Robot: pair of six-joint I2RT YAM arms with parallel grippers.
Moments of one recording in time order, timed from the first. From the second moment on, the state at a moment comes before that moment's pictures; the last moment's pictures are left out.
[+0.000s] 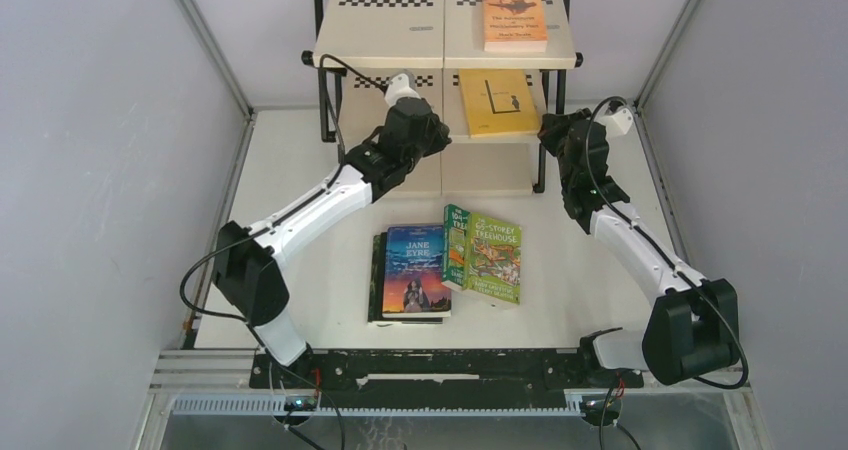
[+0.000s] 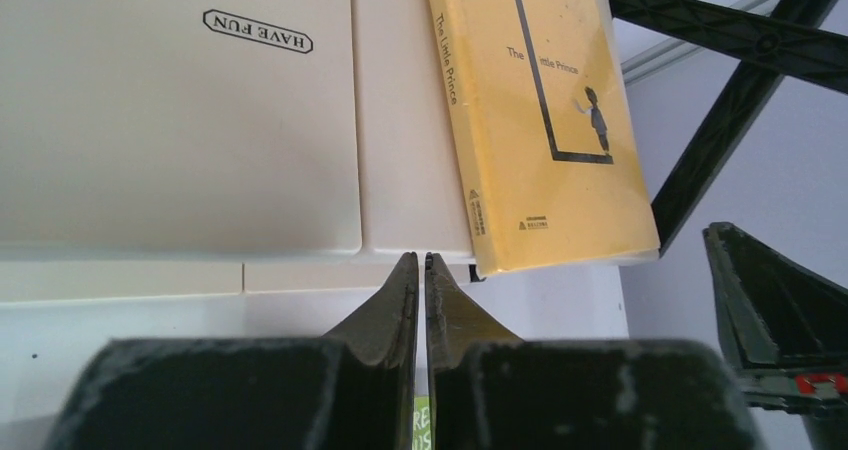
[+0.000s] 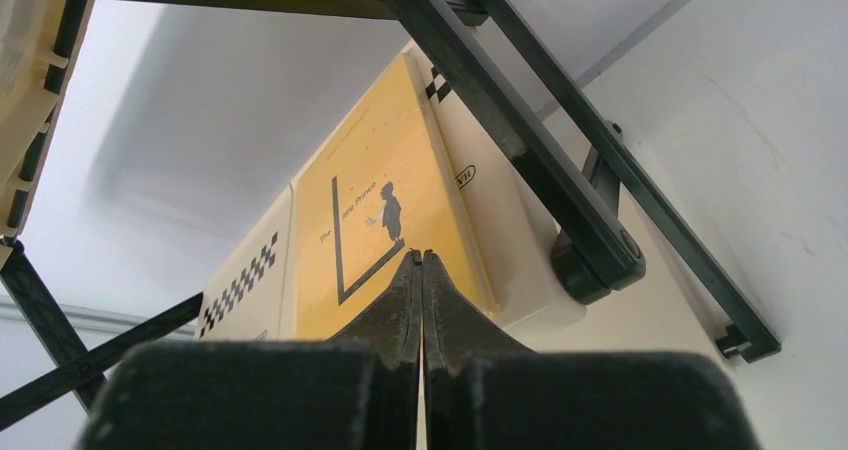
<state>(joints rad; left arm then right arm) -0.72 1.68 1.55 -0.22 -0.35 -0.79 0.25 1.31 0.98 0.19 0.34 0.88</state>
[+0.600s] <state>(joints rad) -0.72 1.81 1.66 -0.19 -0.42 -0.71 0.22 1.34 0.98 0.26 0.24 0.83</state>
